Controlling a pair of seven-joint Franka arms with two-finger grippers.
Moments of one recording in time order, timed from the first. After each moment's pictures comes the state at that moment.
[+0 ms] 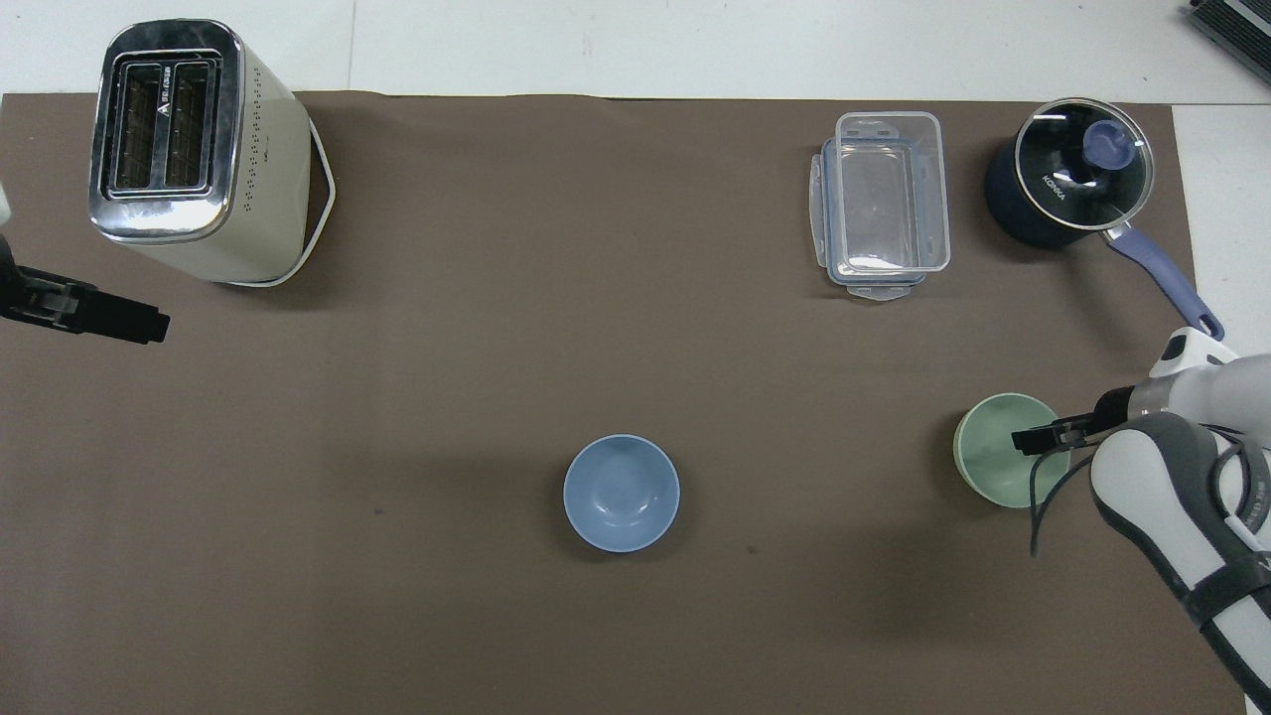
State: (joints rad) left arm -0.09 -0.01 0.03 -1.56 -0.05 1.57 0.24; right arm -0.16 0.04 -0.09 -2.32 0.11 2.30 -0.53
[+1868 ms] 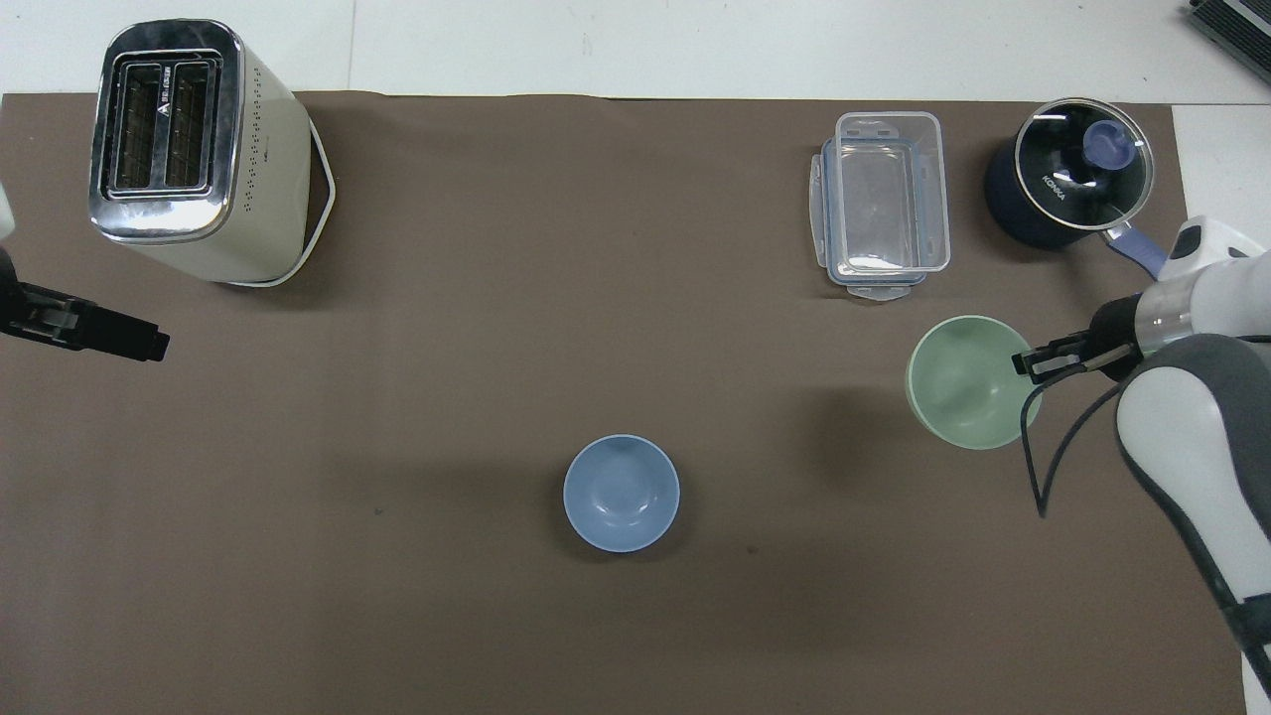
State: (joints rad) left arm -0.09 -0.01 0.03 -1.56 -0.05 1.54 0.24; right arm -0.14 -0.02 0.16 -2.00 0.15 1.97 -0.30
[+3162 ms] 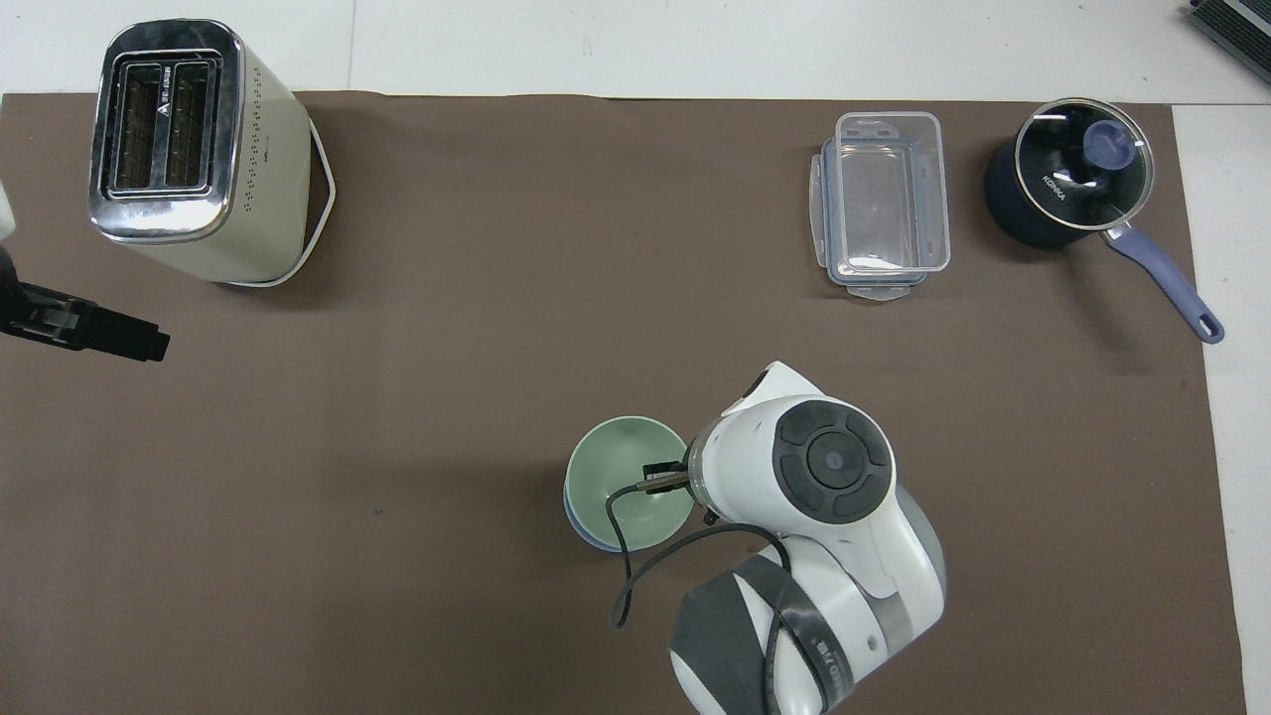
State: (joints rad) left arm -0.09 -0.01 0.03 -1.56 -0.05 1.54 0.24; right arm 0.41 0.02 0.18 -2.12 0.15 2.18 0.39
